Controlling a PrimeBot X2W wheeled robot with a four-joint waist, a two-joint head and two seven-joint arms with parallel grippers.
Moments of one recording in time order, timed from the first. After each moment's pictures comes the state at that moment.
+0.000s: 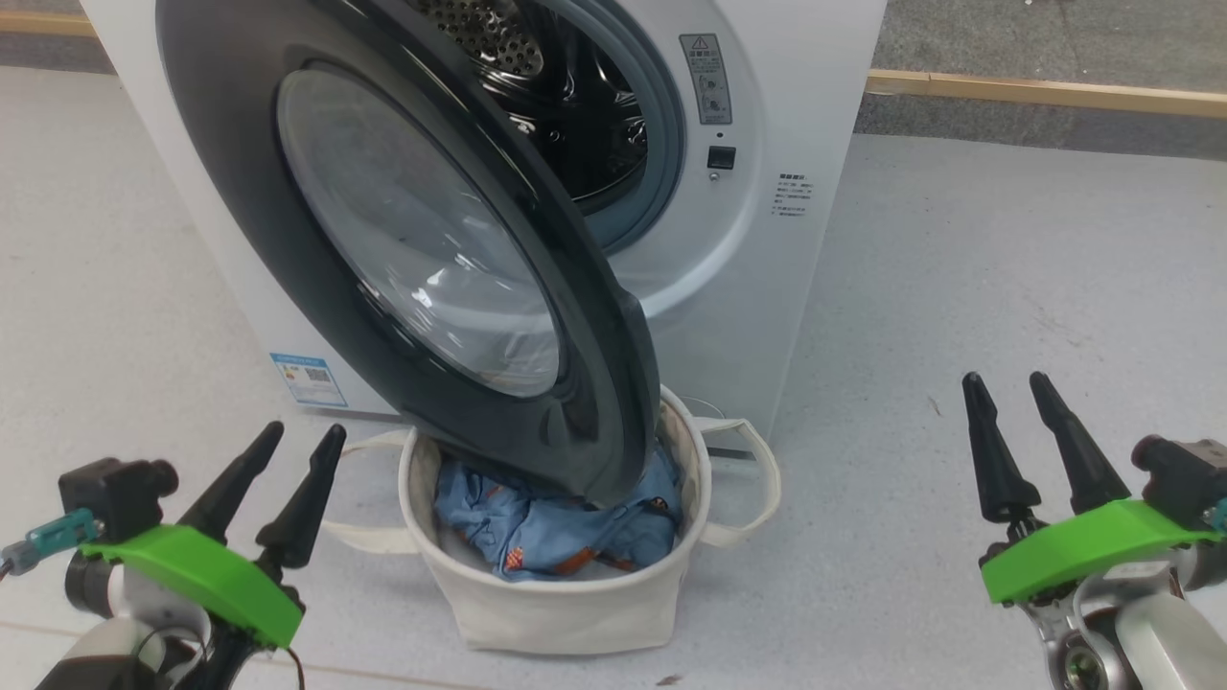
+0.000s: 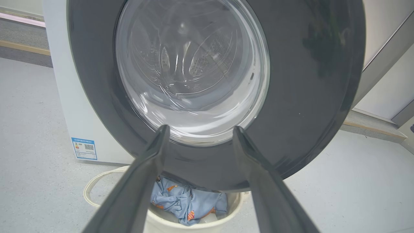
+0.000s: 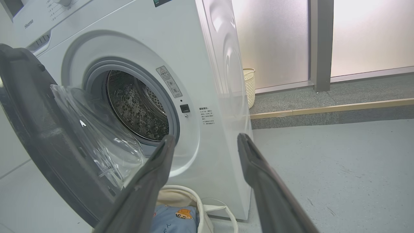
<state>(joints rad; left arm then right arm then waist) -0.32 0.54 -0.43 0.26 -0.89 -0.12 -0.08 -0.15 -0.32 0.22 0.10 0.60 0.13 -0.15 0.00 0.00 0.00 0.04</state>
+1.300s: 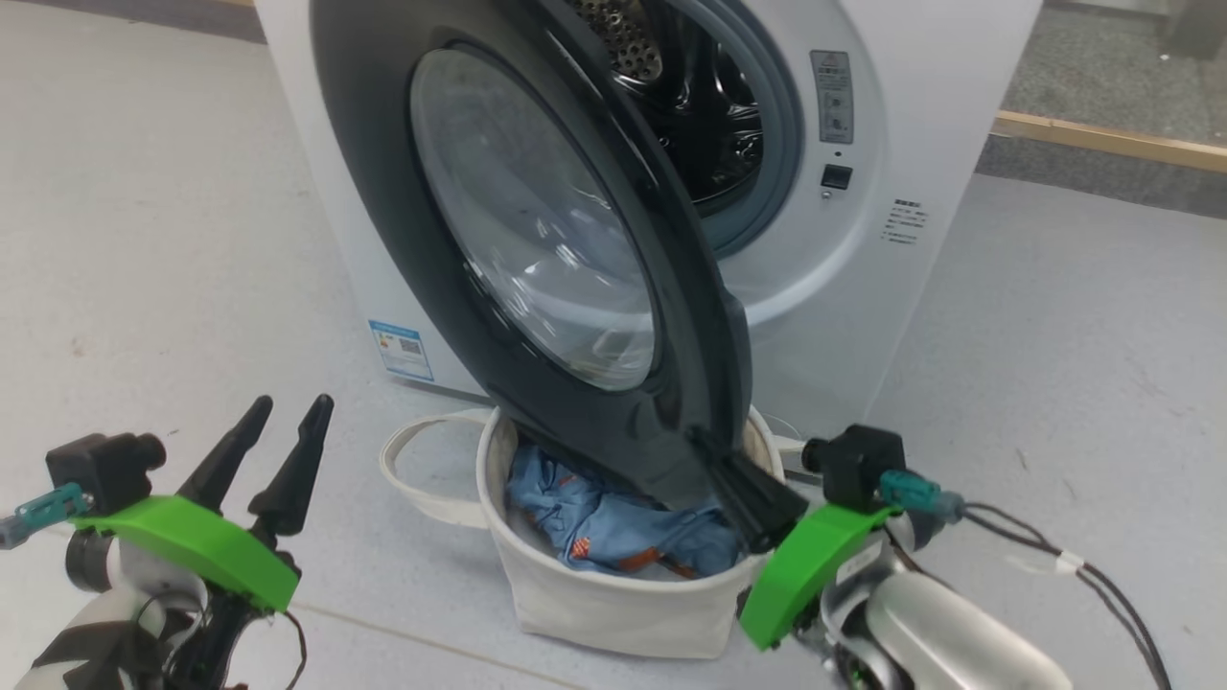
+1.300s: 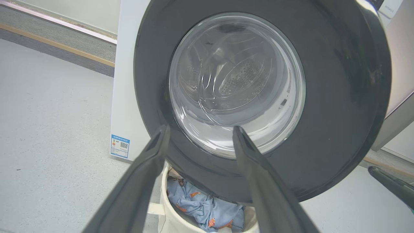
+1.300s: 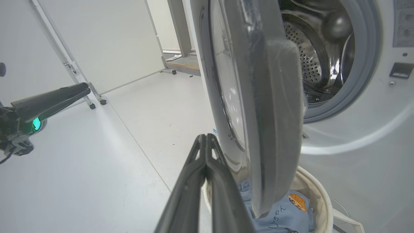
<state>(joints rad) -0.40 0.53 -0.47 0.35 -0.97 -0.12 -0.13 -0.40 -0.24 0.77 0.25 0.63 0.13 -0.10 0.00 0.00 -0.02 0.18</state>
